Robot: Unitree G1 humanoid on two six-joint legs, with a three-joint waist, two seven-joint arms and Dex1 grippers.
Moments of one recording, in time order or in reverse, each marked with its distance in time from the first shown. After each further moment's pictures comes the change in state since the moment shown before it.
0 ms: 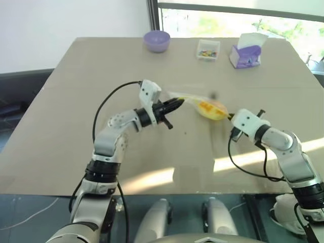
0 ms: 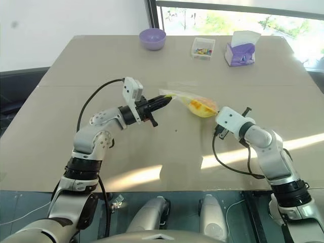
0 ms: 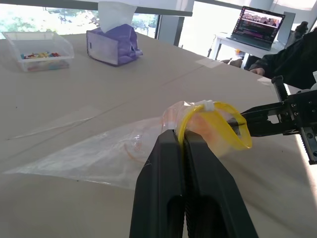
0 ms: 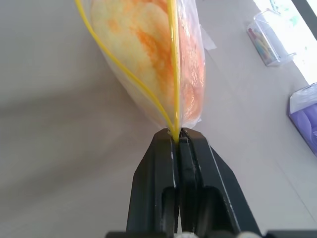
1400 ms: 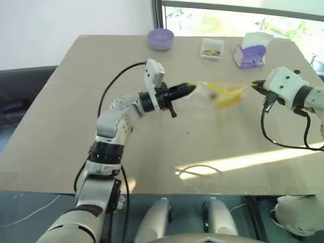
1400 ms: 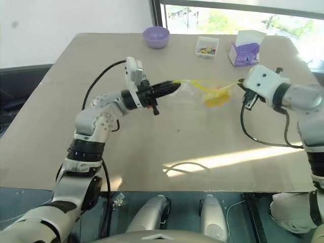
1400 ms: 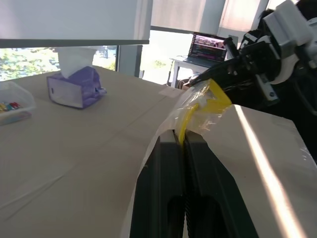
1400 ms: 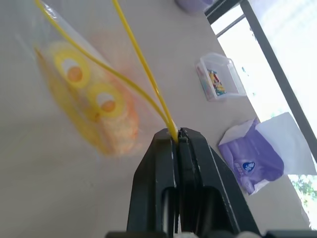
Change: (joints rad) left arm -0.196 -0.037 0.006 0.128 -0.049 -0.062 -0.131; right arm -0.278 -0.281 -0.103 0.144 0.155 -0.073 0.205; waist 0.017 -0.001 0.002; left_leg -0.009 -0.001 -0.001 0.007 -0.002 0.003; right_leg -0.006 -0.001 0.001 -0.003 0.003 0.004
